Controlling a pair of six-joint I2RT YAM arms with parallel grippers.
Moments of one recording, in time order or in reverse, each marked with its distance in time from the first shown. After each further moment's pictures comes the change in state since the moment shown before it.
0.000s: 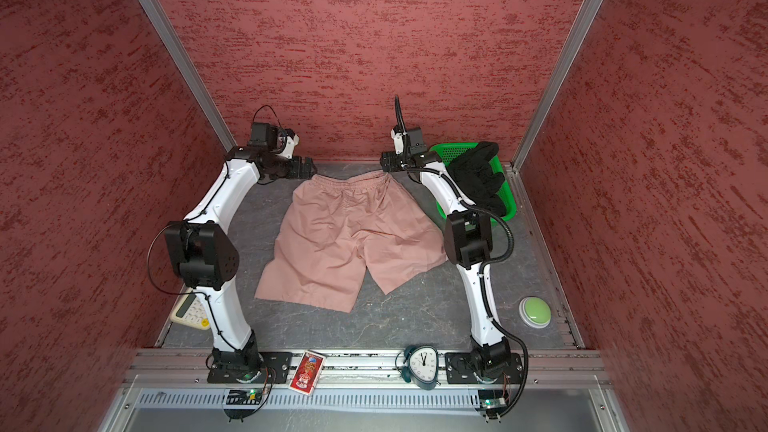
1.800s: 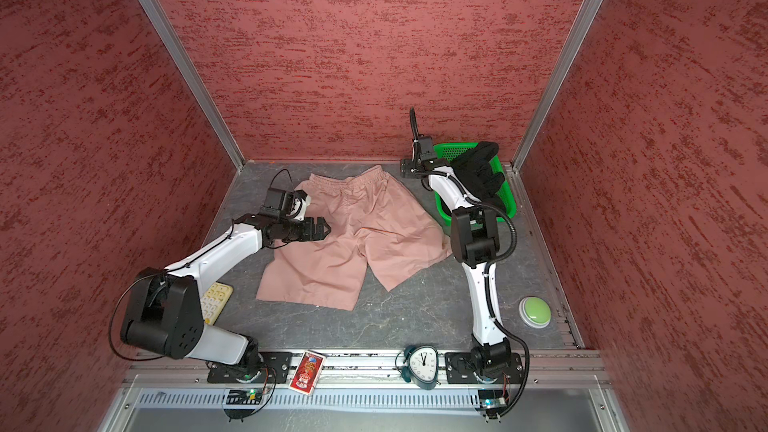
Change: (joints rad) left arm -0.157 -0.446 -0.851 0.307 -0.021 -0.214; right arm -0.069 0.005 -0.118 0.012 0.234 0.042
